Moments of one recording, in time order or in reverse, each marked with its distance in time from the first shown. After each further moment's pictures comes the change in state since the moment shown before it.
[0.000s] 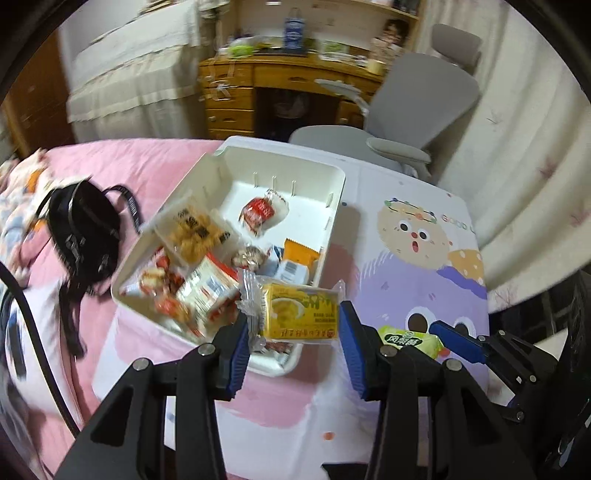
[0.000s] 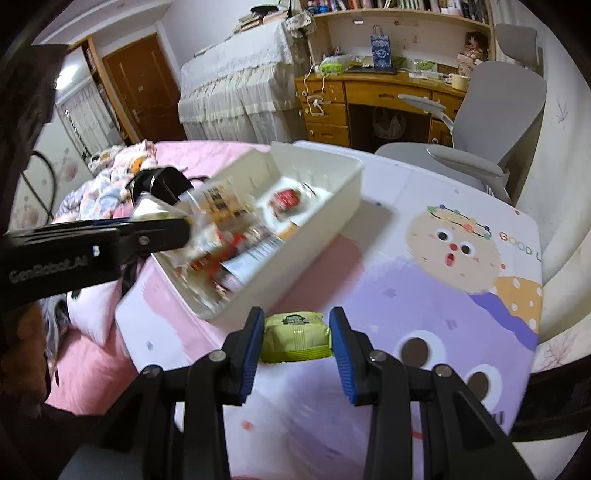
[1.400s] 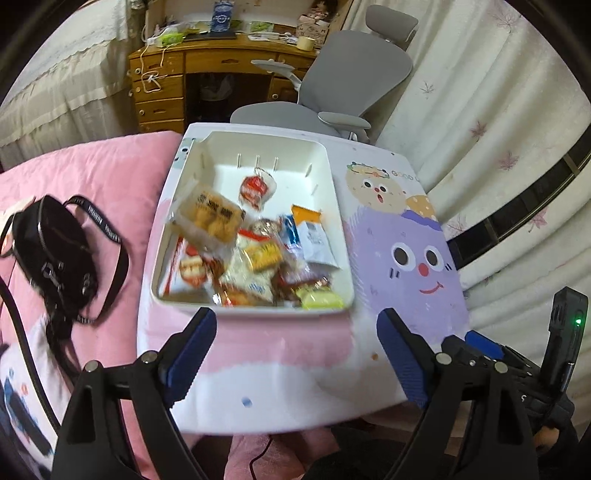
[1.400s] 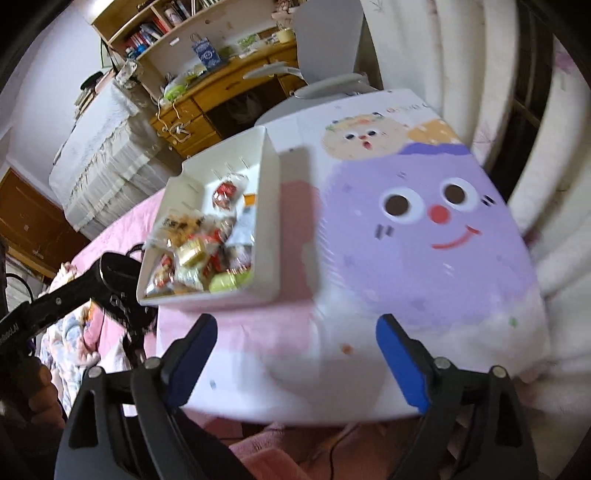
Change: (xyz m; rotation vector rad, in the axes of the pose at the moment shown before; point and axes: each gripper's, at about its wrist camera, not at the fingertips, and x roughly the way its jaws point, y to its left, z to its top) left arm -0.052 0.126 -0.012 0.181 0.116 -0.282; right arm -0.046 0.078 -0.064 0.666 0.018 -0.249
